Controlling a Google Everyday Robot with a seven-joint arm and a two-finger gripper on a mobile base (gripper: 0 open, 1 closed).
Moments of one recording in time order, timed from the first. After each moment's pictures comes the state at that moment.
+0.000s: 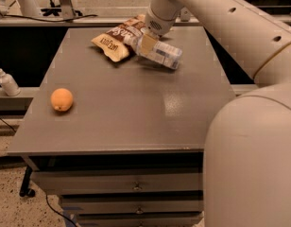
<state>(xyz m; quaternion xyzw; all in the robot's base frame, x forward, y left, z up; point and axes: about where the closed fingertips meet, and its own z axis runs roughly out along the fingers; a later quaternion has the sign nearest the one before) 0.755 -0.021 0.889 -0.54 0.79 -0.02 0.27</state>
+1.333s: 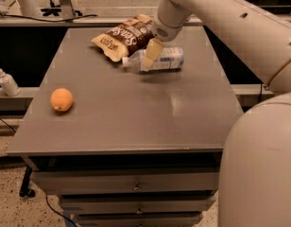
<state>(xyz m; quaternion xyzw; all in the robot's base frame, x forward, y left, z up) 0.738 -0.041 0.874 -0.53 0.81 -0.02 0.26</state>
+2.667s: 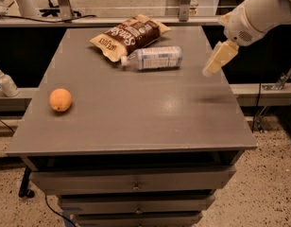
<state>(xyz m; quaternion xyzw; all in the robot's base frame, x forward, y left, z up) 0.660 -0.195 0.919 -0.57 0.75 0.01 0.33</state>
